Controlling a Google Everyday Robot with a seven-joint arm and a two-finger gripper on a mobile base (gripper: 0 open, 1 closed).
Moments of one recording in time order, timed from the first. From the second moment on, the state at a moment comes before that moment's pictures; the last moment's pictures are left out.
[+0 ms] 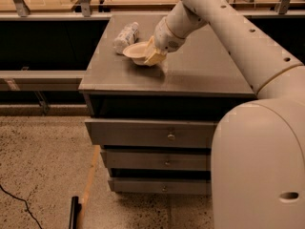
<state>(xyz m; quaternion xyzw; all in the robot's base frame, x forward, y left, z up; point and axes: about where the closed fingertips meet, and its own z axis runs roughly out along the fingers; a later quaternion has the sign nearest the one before) 0.730 0.002 0.862 -0.73 0.60 0.11 0.30</state>
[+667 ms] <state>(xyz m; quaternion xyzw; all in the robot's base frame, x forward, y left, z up) 0.726 0.014 0.861 -0.74 0.60 0.11 0.29</state>
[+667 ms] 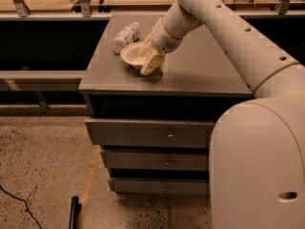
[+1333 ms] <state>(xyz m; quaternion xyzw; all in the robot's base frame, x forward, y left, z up) 0.694 -0.034 0.906 -0.70 0.62 0.12 0.33</state>
